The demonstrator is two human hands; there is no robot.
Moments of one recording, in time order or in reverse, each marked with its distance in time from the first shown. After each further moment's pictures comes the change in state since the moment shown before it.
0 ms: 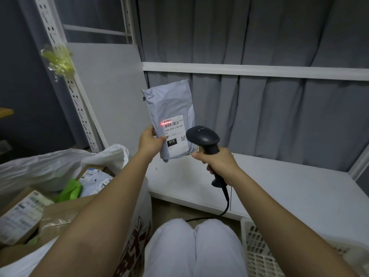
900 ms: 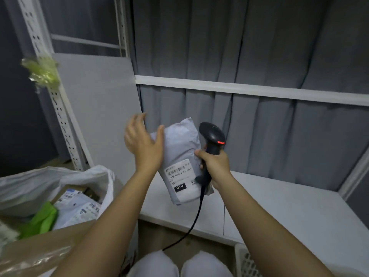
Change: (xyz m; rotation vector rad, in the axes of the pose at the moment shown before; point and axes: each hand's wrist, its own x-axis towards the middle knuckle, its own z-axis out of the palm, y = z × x) left_hand -0.005 0.044 0.022 0.198 0.458 0.479; right_hand 0.072 -0.015 0.004 0.401 0.282 0.052
